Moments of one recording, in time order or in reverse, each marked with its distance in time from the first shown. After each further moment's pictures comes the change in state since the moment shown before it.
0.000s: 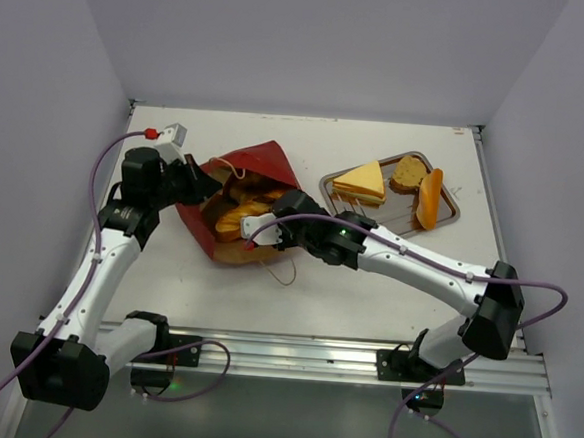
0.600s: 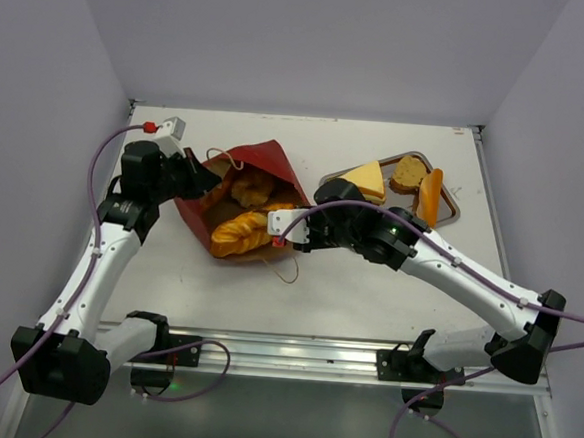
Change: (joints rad) left arm 0.000 0.034 0.046 -0.009 -0.020 -0.007; right arm -0.095 -0.205 -0.008 -0.146 -0.320 0.074
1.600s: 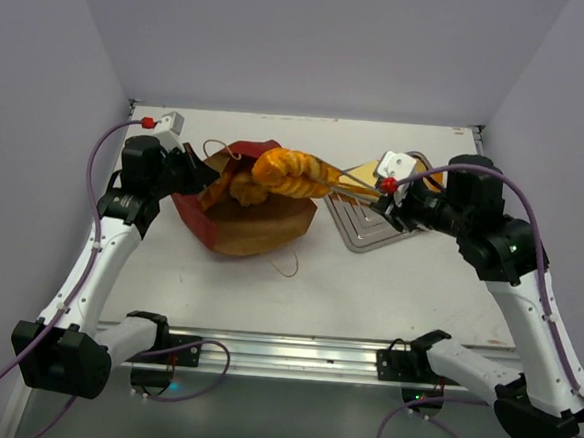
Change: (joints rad) left arm 0.000 0.035 0.048 -0.019 -0.046 -0.003; right arm -0.462 -0.307 0.116 -0.148 -0.450 0.207
